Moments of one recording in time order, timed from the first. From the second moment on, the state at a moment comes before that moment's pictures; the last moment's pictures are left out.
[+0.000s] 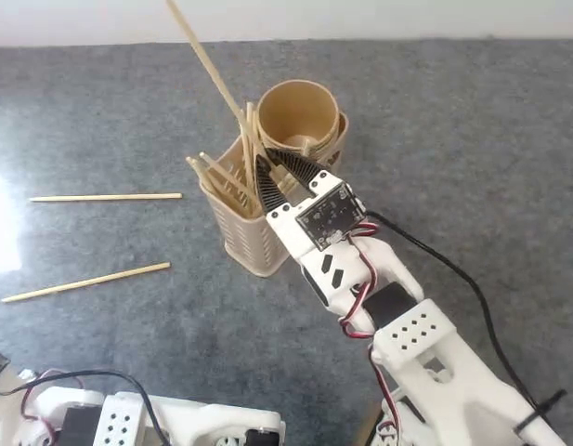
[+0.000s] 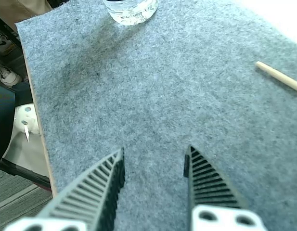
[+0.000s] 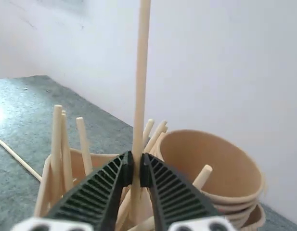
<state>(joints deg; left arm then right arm) -87.7 -92.5 97.3 45.8 -15.0 -36.9 -44.0 64.0 -9.0 12.5</state>
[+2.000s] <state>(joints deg) -69.4 -92.5 83.2 48.9 -15.0 -35.1 -79.1 59.6 26.4 30.4</state>
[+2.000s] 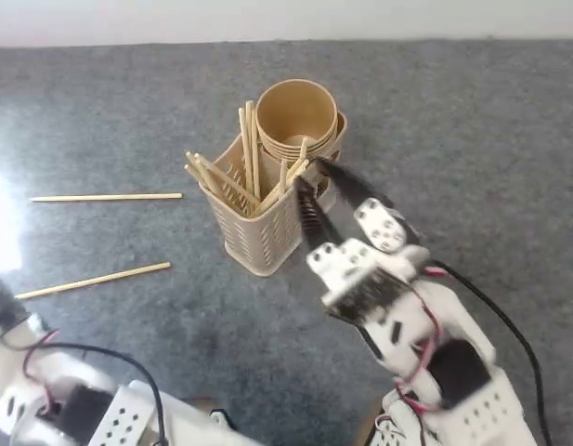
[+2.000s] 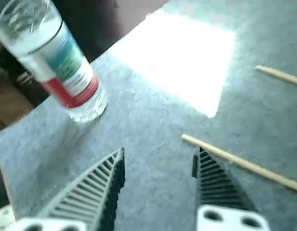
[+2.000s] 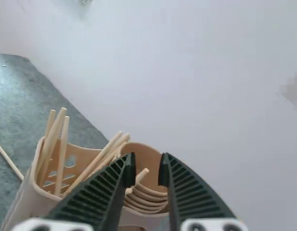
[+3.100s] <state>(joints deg) -27.5 -39.3 10.4 90.9 -42.9 -9.1 -99.2 89.2 39.8 23.7</state>
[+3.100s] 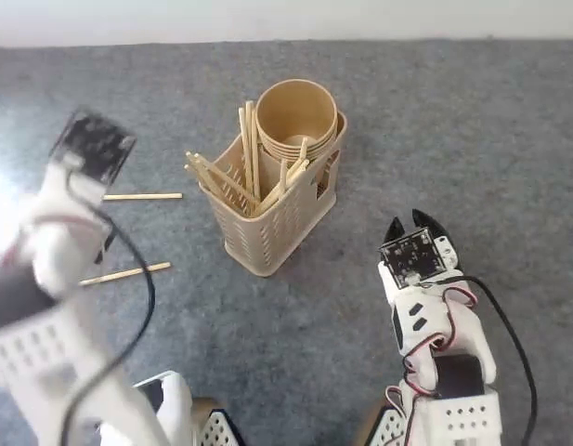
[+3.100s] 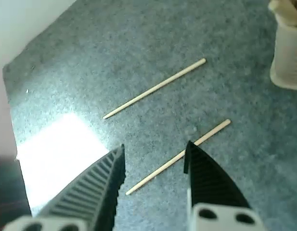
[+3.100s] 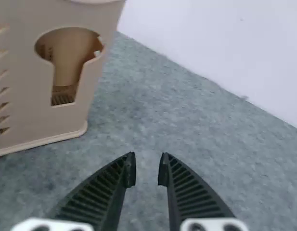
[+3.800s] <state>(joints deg) -27.4 16.5 -24.1 83.8 -71.3 -12.0 -99.1 95.7 32.9 23.7</state>
